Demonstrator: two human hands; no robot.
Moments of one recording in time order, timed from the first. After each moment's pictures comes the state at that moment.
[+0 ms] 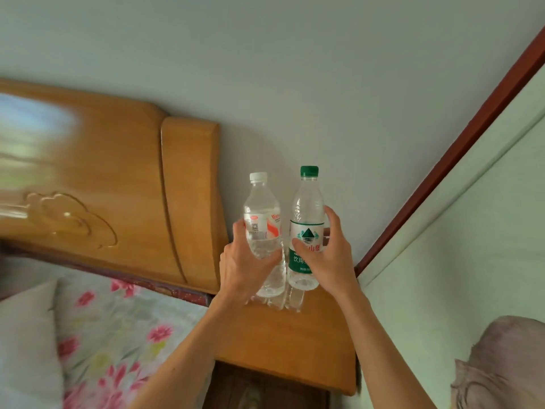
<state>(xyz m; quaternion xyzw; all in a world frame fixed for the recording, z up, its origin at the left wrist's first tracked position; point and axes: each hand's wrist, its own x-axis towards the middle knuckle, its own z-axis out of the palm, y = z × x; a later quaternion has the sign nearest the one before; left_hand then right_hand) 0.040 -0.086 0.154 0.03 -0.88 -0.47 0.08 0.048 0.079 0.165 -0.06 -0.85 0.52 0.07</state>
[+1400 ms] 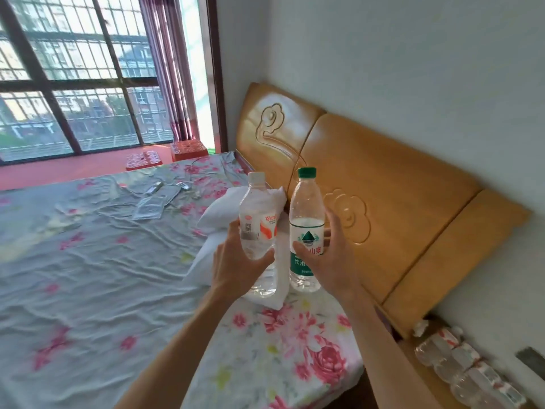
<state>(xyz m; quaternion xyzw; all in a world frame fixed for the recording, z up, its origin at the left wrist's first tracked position) 0.443 -0.481 0.260 0.34 -0.80 -0.35 0.36 0.311 -0.355 0.271 0.37 -0.75 0.54 -0.05</state>
